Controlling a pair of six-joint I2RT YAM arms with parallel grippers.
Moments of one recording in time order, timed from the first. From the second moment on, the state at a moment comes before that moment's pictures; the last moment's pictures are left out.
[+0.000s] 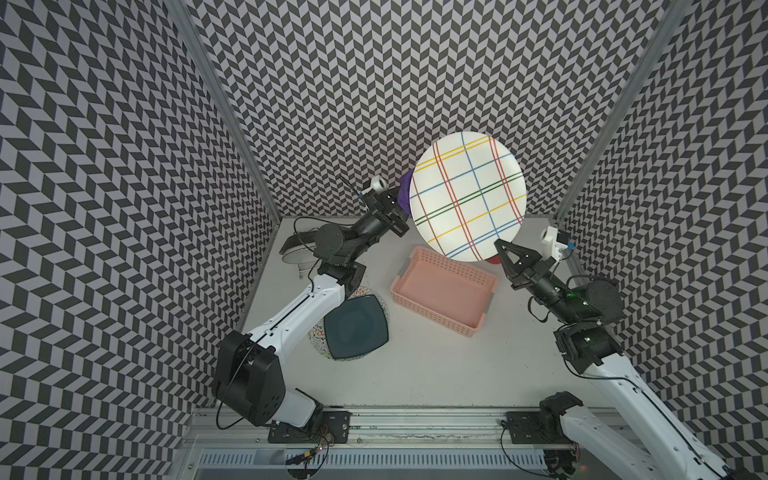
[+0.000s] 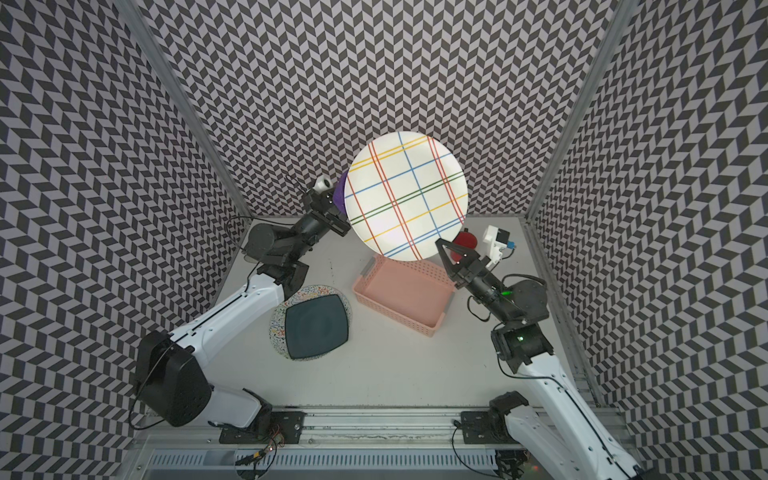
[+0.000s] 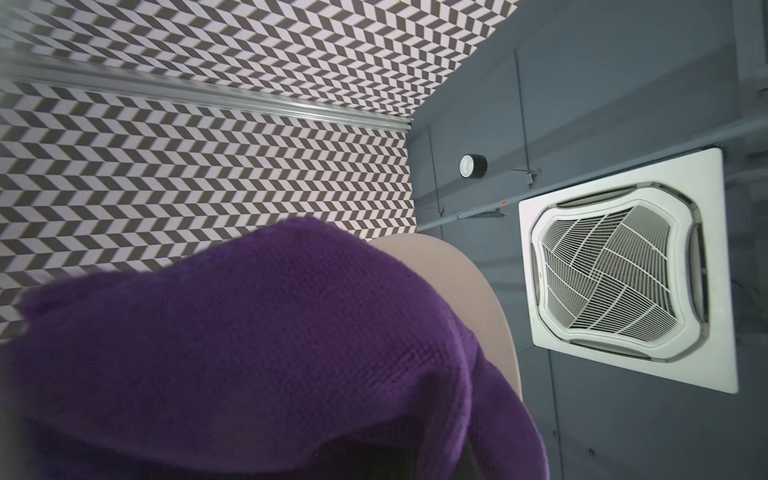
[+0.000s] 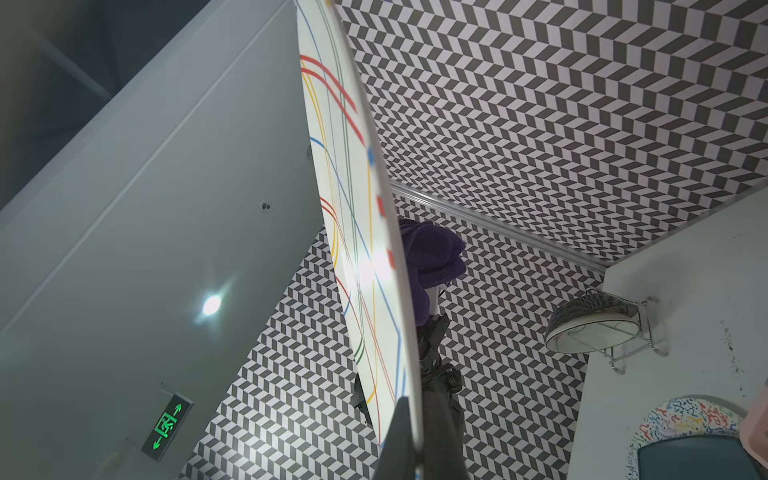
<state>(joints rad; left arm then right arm) -0.49 1.47 1.20 1.02 0.49 -2.07 0.34 0.81 0.71 0.49 -0.46 1.45</state>
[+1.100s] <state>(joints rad) -0.66 1.62 1.25 1.32 0.39 -2.08 0.51 0.96 0.86 0.58 -0.37 1.39</state>
